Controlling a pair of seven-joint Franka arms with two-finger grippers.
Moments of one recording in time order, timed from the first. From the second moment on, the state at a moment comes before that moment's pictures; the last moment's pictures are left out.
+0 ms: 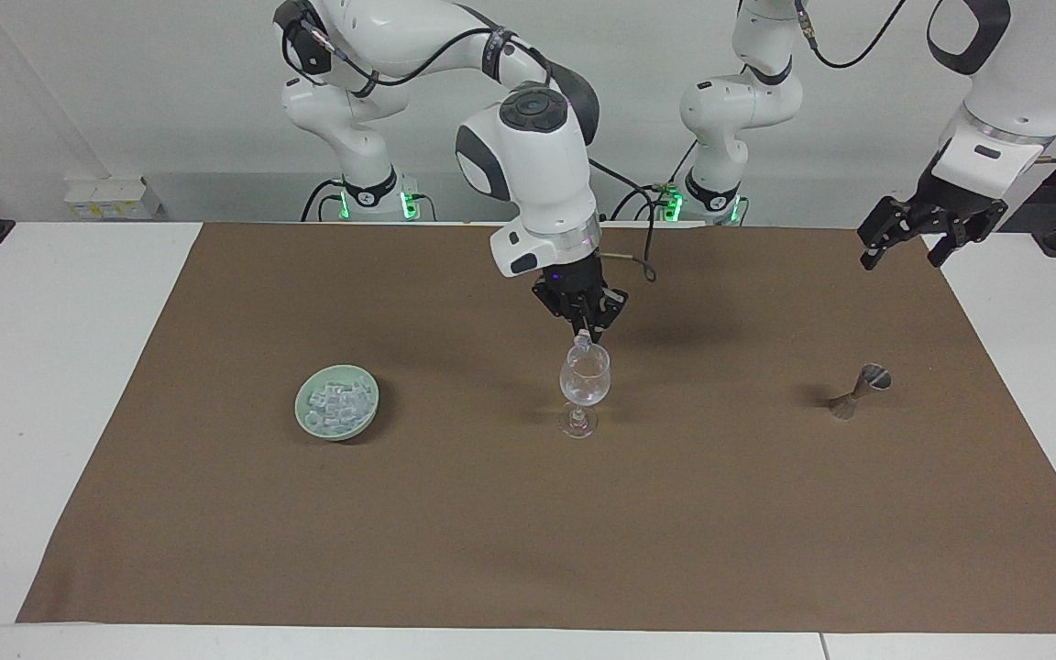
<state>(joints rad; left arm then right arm) 0.14 -0.02 -0.14 -1.57 -0.01 1.62 -0.01 0.33 0.45 0.34 -1.36 -0.03 2.02 1.15</state>
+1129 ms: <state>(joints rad) 0.11 0.04 -0.13 -1.55 -0.01 1.59 0.00 0.34 0.47 0.34 -1.36 -0.06 2.03 1.15</state>
